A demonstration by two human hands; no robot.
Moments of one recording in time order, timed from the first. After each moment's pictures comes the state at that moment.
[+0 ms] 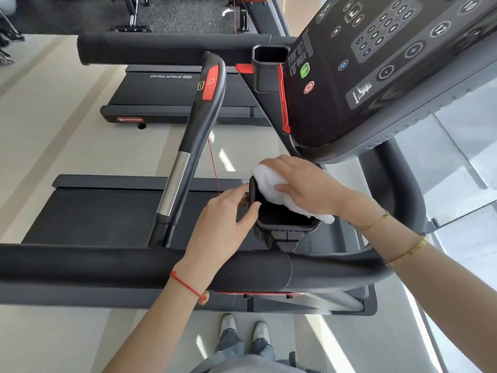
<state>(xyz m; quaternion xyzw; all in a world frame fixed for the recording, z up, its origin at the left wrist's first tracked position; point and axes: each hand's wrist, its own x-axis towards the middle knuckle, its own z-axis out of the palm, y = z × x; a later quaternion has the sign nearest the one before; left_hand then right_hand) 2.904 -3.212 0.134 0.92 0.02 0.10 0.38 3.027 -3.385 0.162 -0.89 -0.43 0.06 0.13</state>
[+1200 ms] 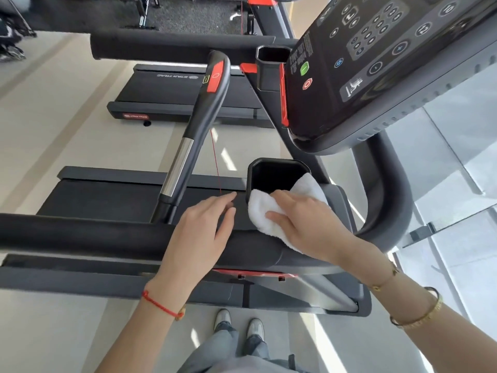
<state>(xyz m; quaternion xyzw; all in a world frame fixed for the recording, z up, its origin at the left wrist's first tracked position) 2.840 -3.209 0.147 0.94 0.03 0.12 0.31 2.928 -3.400 0.168 -0.92 -0.37 0.06 0.14</state>
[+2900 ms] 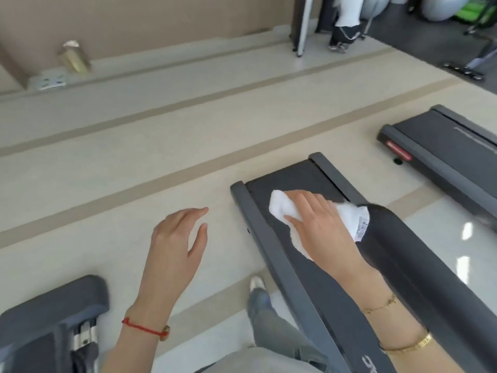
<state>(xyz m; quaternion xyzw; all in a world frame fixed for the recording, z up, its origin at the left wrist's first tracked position) 2.437 -2.760 0.117 0.76 0.56 0.30 0.13 2.698 -2.778 0.126 -0.66 -0.74 0.00 0.16</state>
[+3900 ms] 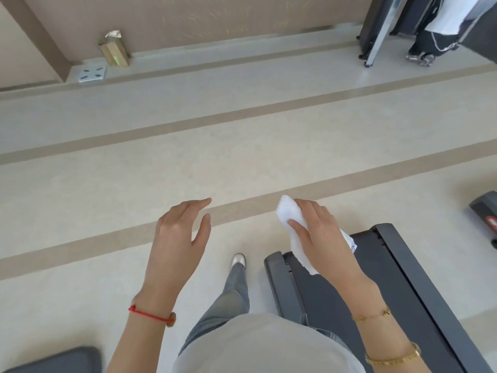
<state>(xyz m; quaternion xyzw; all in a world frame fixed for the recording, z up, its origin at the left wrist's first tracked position) 2.411 -2.210 0.101 0.70 0.64 0.29 0.13 2.665 -2.201 0.084 -0.63 -0.73 0.15 0.19</state>
